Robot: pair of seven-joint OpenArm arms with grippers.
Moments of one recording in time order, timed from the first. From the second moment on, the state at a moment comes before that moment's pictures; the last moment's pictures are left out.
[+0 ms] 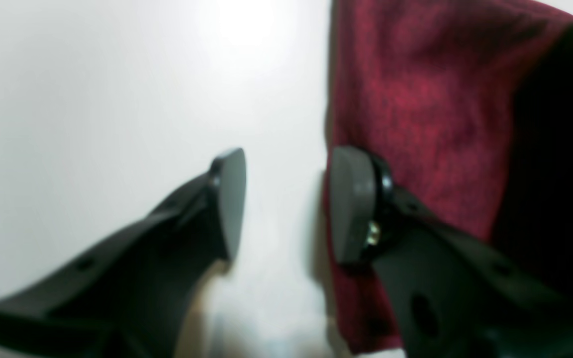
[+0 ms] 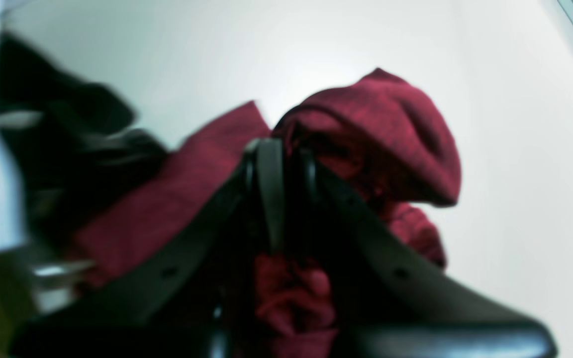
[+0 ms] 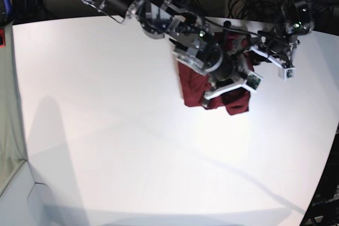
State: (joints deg) left arm 16.6 -6.2 -21.9 96.1 -22.4 -14.3 47.9; right arm 11.7 -5.7 -55.1 88.1 -7.5 5.9 -42.1
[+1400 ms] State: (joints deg) left arm 16.6 -6.3 -22.1 96.1 -22.4 -14.3 48.0; right arm 11.2 -8.2 -57.3 88.4 -7.4 5.9 -36.3
